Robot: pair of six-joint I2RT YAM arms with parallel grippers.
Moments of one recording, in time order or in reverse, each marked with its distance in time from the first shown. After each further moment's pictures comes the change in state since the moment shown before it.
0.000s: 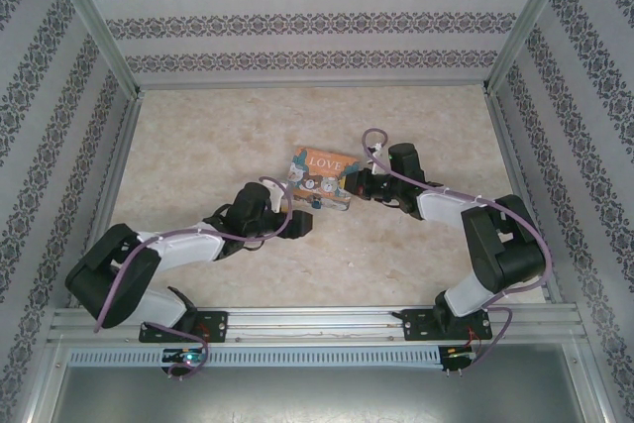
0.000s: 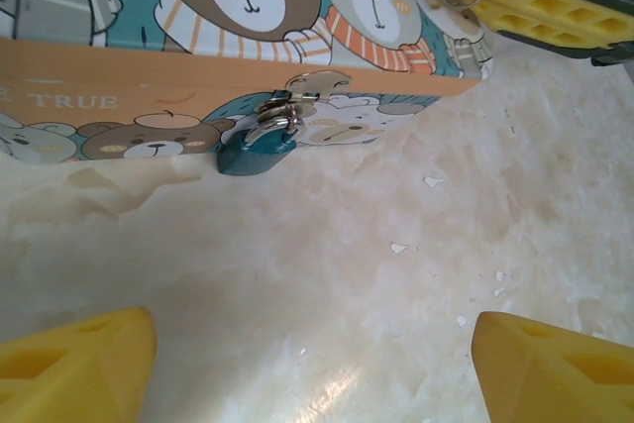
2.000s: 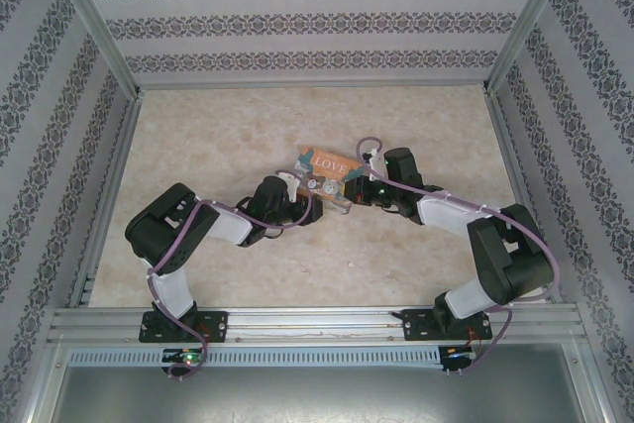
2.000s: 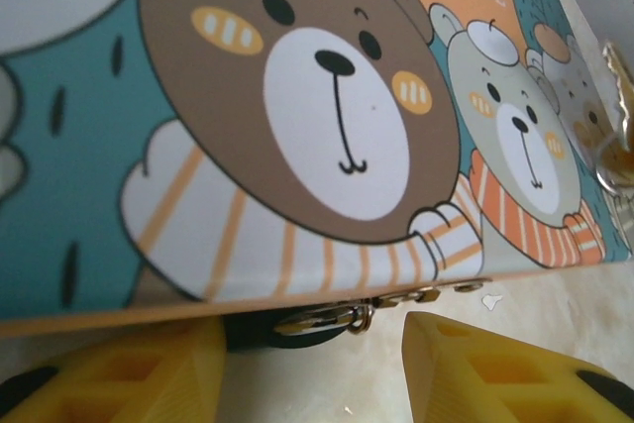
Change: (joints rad) left arm 0.013 0.396 0.130 0.341 0.003 -0.057; right arm 0.060 -0.069 -0.020 -0.106 0.100 -0.102
